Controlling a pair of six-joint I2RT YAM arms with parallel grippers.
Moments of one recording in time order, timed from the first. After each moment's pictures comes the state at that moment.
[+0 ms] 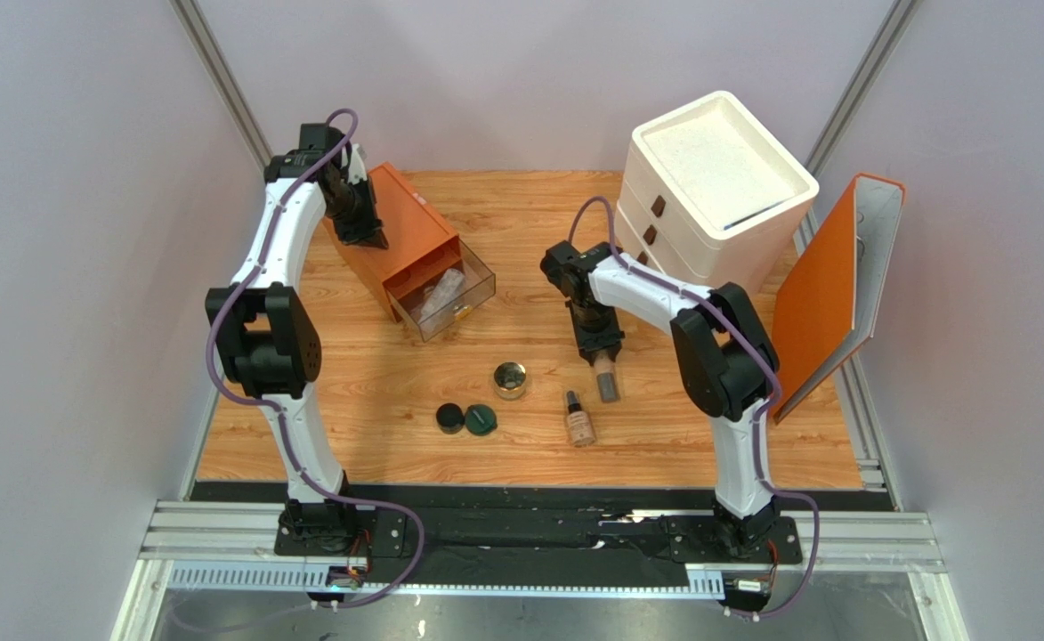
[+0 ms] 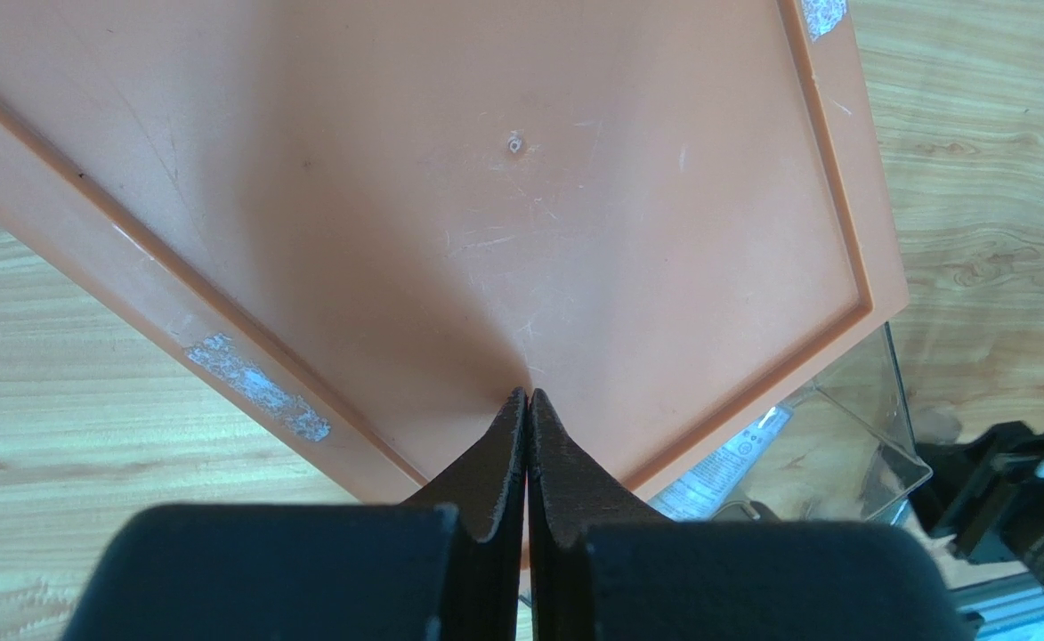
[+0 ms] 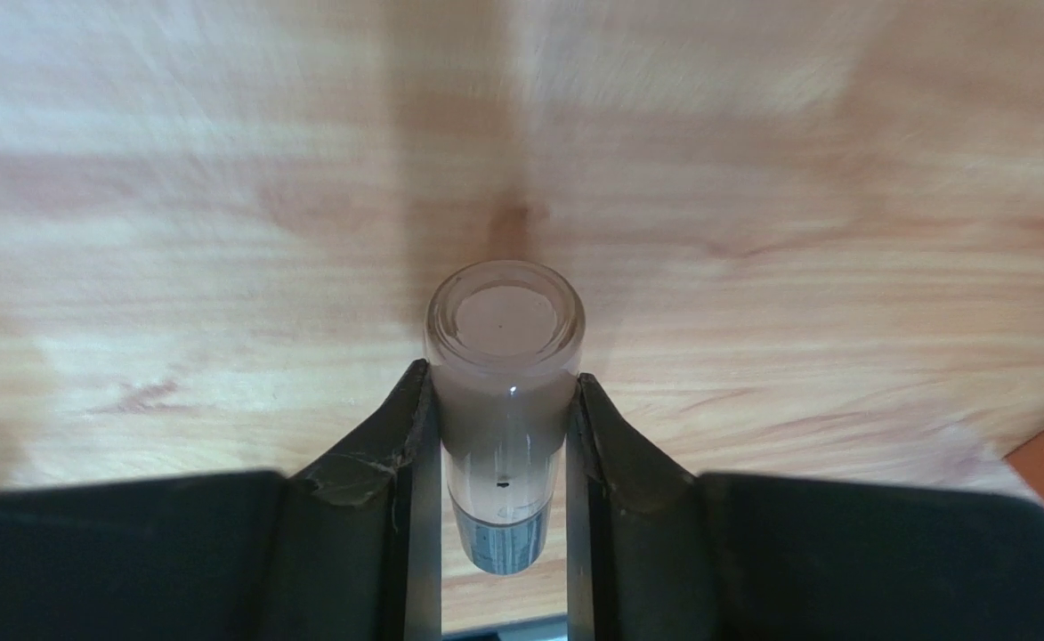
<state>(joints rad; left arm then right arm) 0.02 1.99 1.93 -1.02 0.25 -0.24 0.61 2.06 1.54 -1.03 0.22 0.47</state>
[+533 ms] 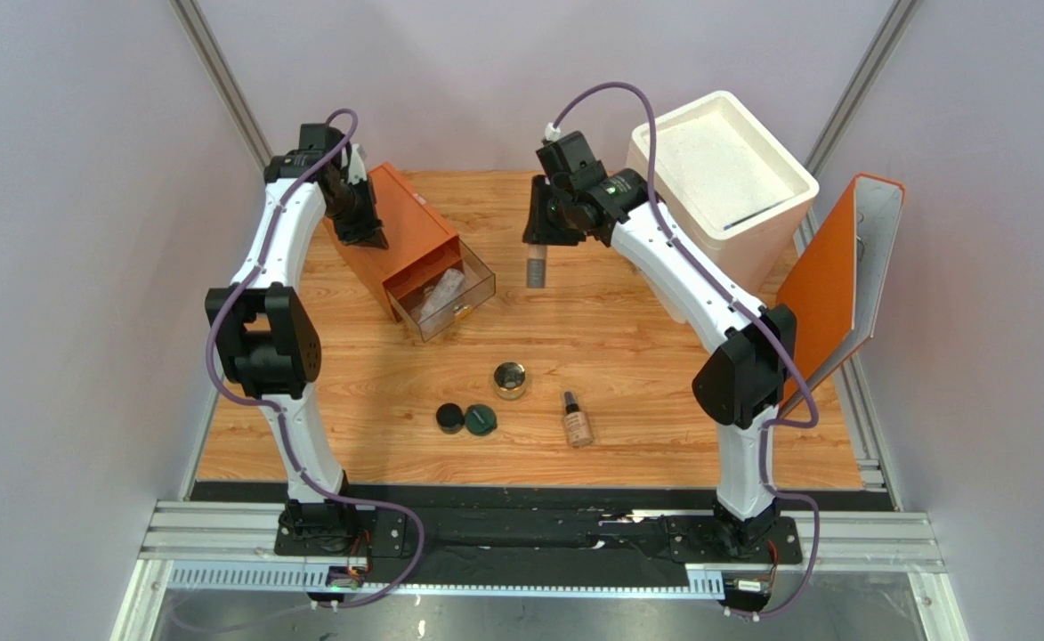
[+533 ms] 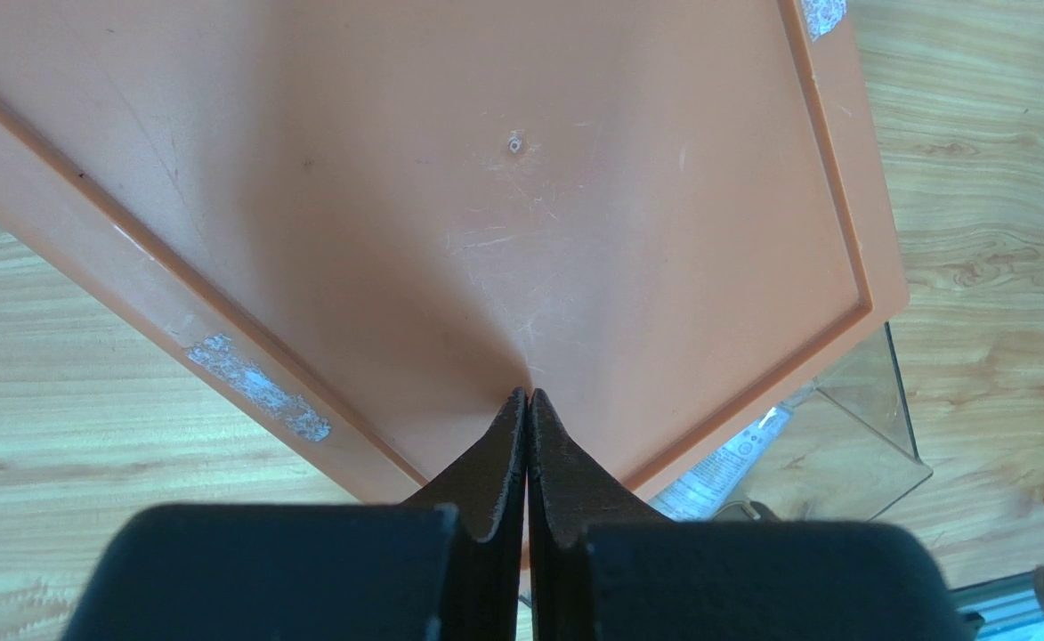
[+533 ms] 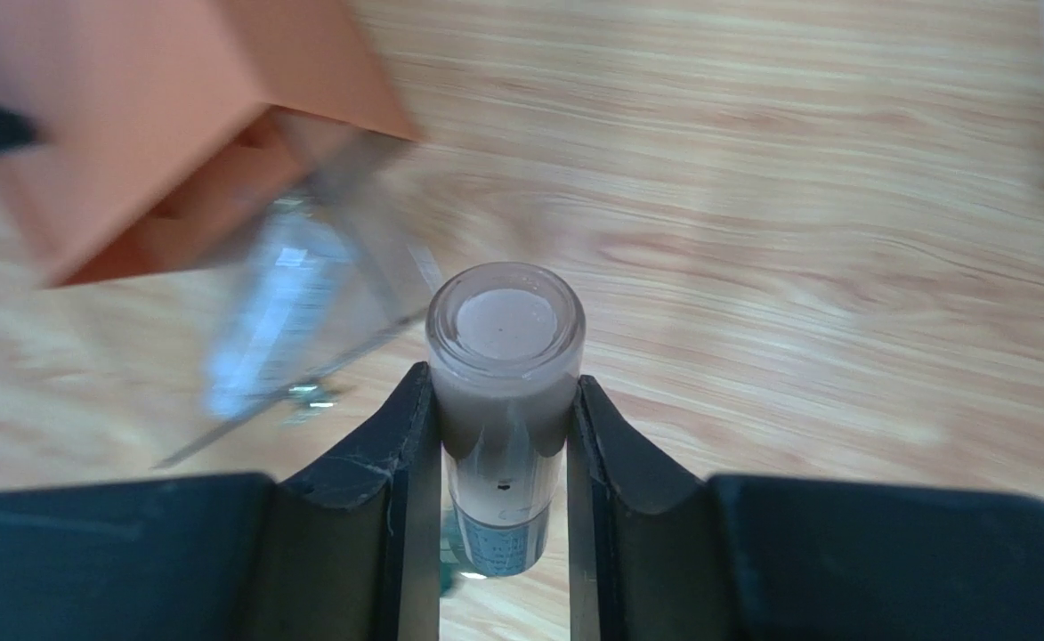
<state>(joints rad) 0.02 1.99 1.93 -1.02 0.25 -0.24 0.61 2.00 2.09 -0.92 0.12 0.49</state>
